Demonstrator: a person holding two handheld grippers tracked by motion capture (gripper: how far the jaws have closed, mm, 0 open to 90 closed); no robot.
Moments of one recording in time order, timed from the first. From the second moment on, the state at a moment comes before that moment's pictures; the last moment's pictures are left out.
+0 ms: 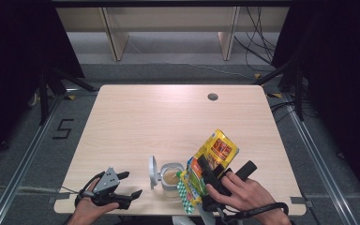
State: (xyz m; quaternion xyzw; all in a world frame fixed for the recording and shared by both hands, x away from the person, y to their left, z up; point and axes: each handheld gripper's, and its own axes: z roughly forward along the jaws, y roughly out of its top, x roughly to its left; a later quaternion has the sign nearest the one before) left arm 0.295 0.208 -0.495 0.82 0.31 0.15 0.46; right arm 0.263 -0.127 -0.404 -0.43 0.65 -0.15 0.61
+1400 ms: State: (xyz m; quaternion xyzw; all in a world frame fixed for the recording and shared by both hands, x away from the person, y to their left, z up) left arm 0.294 0.208 -0.494 0.82 0.31 0.15 0.46; right arm 0.265 -0.121 -0.404 -0.43 0.66 -0.13 0.60
